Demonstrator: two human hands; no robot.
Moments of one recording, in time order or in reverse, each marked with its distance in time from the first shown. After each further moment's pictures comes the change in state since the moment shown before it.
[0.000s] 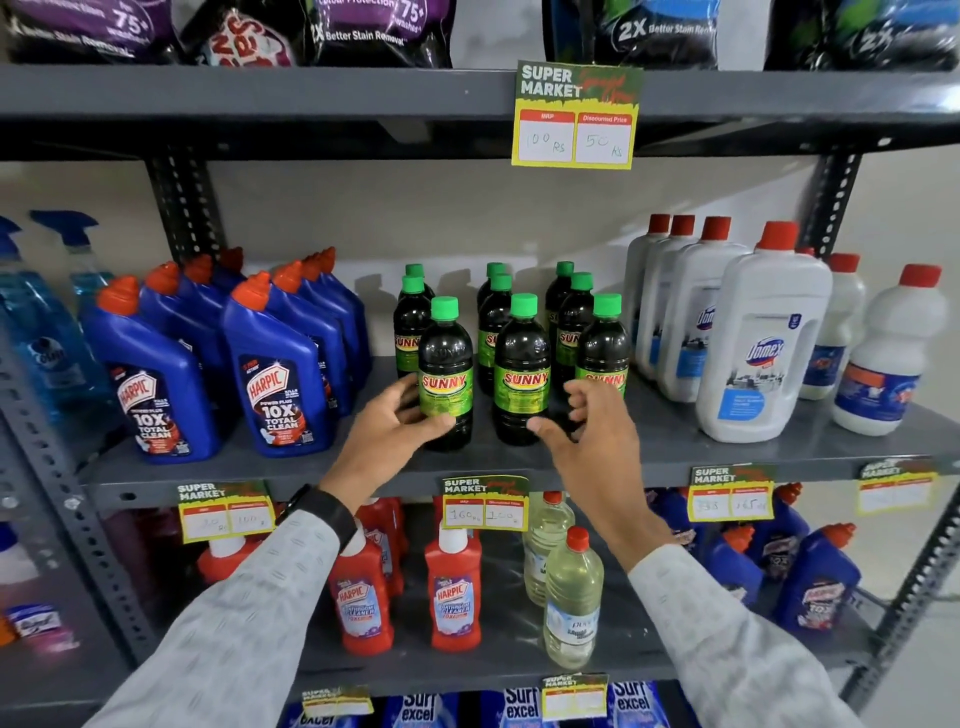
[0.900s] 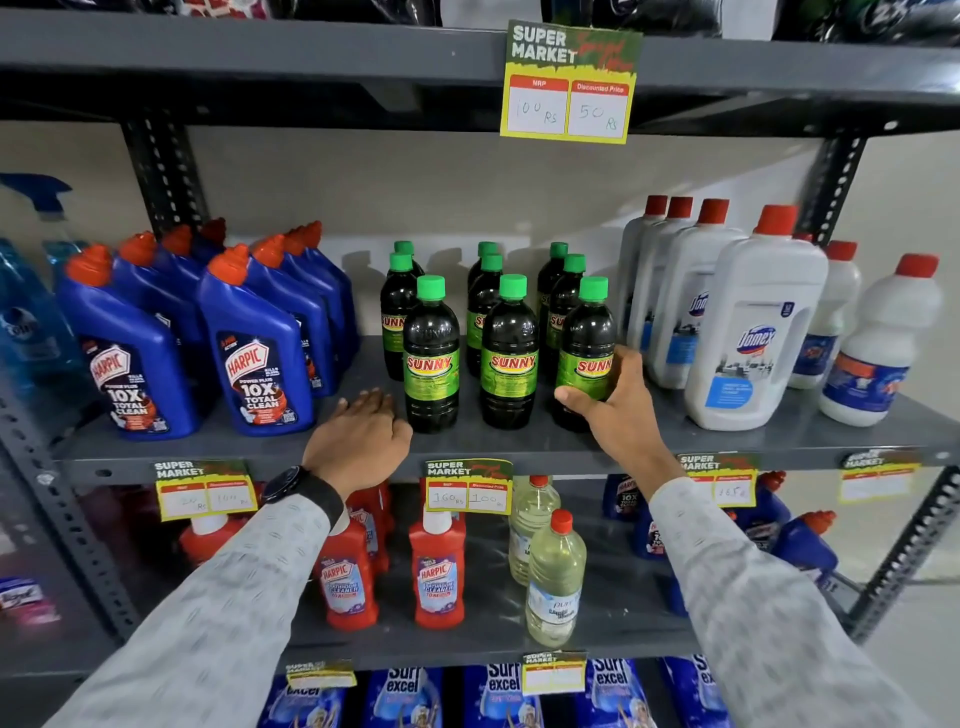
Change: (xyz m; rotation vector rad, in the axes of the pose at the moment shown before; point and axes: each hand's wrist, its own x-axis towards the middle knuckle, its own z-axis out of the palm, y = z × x) left_hand 0.003 -0.018 0.005 1.125 -0.103 -0.113; right_hand 0.054 0.057 -0.024 0.203 -0.165 0.225
